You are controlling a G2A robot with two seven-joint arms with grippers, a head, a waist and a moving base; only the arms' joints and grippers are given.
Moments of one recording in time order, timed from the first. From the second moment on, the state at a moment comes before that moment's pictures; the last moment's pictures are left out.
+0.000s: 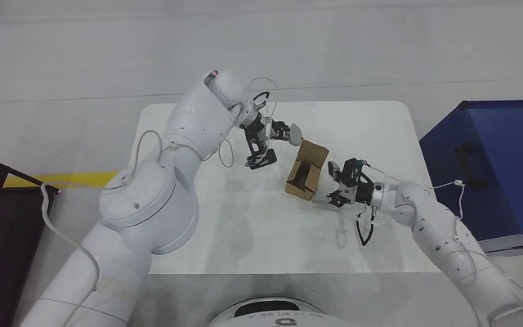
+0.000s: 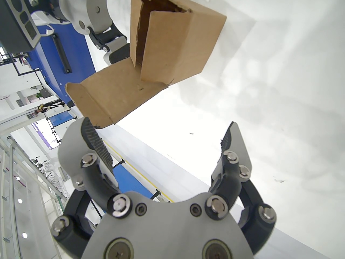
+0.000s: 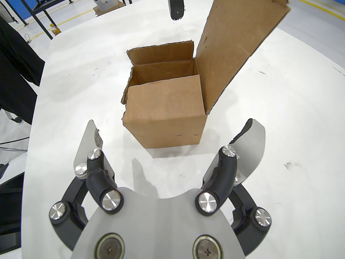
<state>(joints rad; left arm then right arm) 0.19 -1.75 -0.28 -0.10 2.75 0.06 1.34 -1.26 -0.87 1.03 -1.31 -1.05 -0.90 -0.12</state>
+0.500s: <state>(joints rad) 0.21 -1.71 -0.22 -0.19 2.83 0.18 1.49 -1.32 -0.88 1.04 -1.23 -0.94 -0.95 -0.26</state>
